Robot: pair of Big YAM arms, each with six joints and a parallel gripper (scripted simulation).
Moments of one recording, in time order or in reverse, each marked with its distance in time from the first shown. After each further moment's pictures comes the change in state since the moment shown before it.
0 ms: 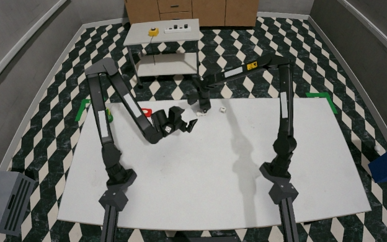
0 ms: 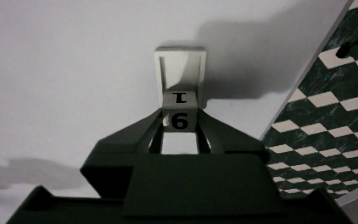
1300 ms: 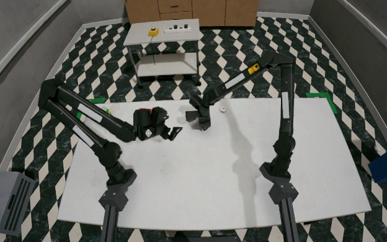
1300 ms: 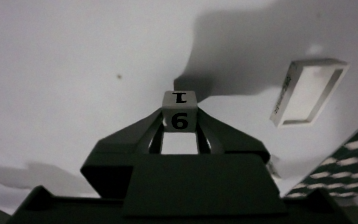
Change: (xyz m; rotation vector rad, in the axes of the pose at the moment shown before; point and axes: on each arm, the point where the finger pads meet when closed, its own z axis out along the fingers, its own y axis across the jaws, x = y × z) left arm -0.039 -0.017 -0.137 0.039 0.223 0.004; right arm -0.021 0.133 -0.002 -0.003 0.001 0.096
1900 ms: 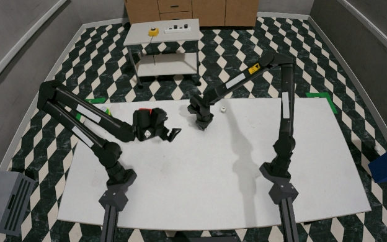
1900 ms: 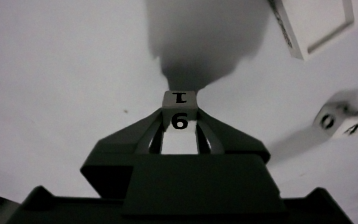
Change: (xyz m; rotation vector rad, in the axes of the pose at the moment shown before) left arm 0.007 0.000 -0.004 0.000 0.025 0.016; right arm 0.000 -0.002 -0.001 -0.004 -0.009 0.667
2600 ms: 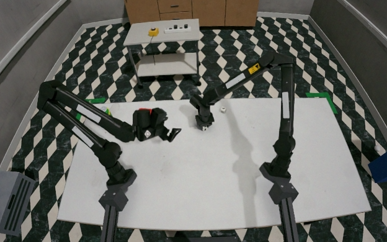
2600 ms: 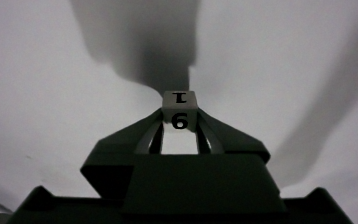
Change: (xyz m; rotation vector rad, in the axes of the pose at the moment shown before) left arm 0.000 0.000 0.000 0.000 0.000 0.000; right arm 0.000 0.000 0.000 -0.003 -0.002 0.737
